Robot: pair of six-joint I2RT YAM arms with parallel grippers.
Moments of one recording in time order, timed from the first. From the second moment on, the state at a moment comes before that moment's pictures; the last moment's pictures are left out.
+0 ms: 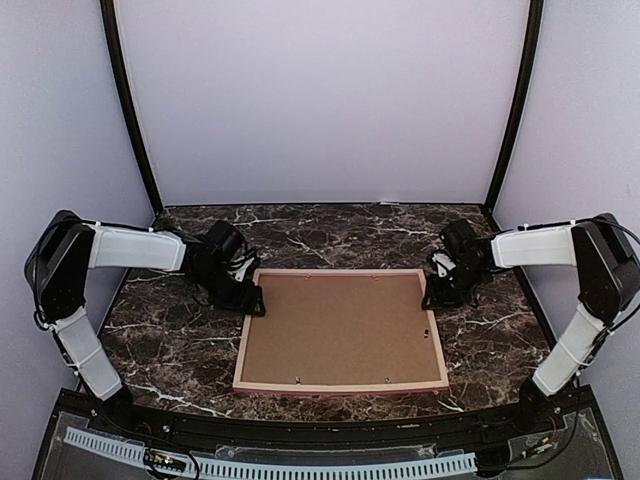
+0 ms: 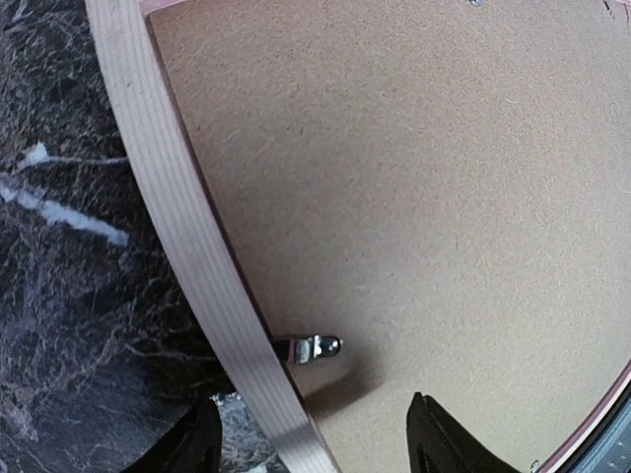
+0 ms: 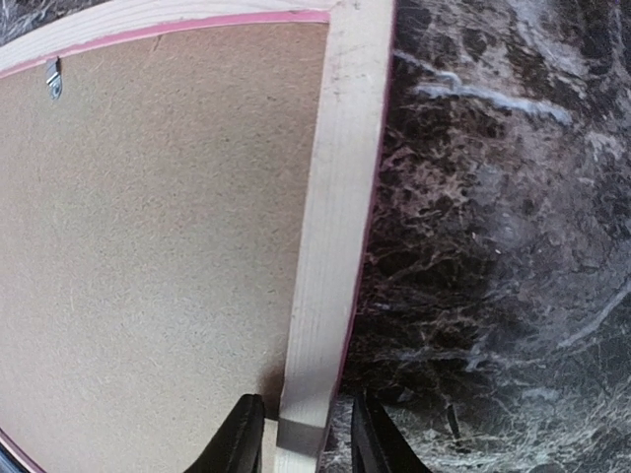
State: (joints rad) left arm -0.55 1.74 1.05 -0.52 0.23 -0.28; right arm 0.39 1.65 0.93 -0.51 -0.18 0.29
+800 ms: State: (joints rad) left arm -0.56 1.61 0.84 -0.41 0.22 -0.48; right arm 0.46 1.47 0.74 -0.54 -0.21 0.40
